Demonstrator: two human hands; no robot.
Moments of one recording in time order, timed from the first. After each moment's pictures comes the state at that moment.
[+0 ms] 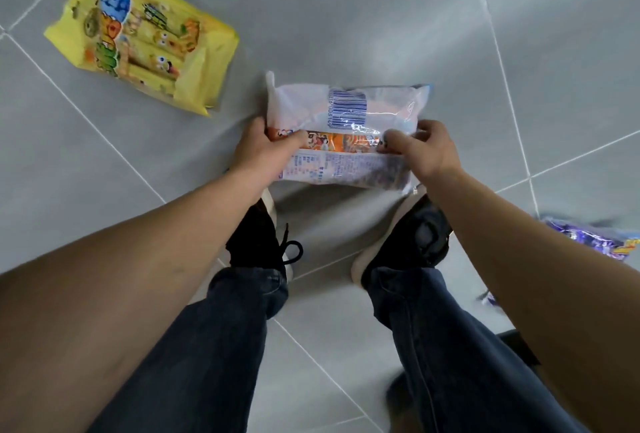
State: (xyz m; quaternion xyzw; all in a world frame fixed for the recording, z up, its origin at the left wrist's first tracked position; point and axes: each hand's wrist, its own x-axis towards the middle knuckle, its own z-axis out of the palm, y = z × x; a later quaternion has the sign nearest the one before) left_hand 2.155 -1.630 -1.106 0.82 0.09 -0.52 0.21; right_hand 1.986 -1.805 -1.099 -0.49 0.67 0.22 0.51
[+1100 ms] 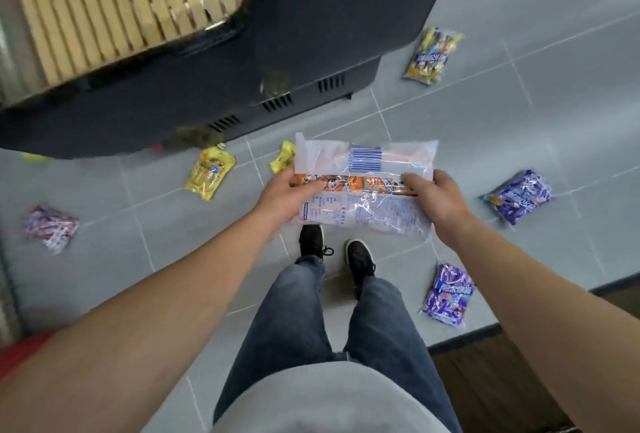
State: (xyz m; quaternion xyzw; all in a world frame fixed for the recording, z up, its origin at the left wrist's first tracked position) left_hand 2.197 -1.599 -0.450 0.74 0.06 -0.49 0.46; right_hand 2.043 -1.807 -0.453 -0.56 0.57 0.08 0.60
